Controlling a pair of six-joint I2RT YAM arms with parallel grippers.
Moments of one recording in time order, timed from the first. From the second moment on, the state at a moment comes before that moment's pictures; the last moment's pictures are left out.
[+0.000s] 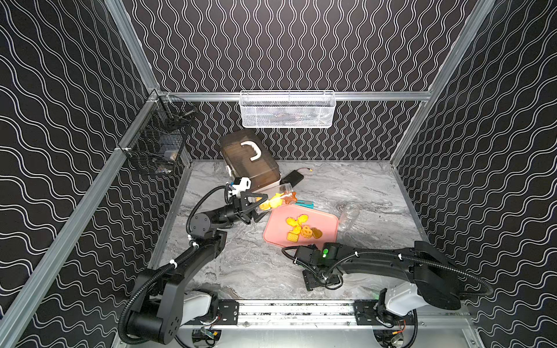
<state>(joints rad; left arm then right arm) -0.14 1.23 0.53 1.39 1.07 -2.05 1.19 1.53 0.91 -0.93 0.04 0.94</state>
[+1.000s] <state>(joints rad) -0.14 1.42 0.46 1.39 1.15 -2.00 0.91 0.89 1.22 -1.11 0.05 0.77</state>
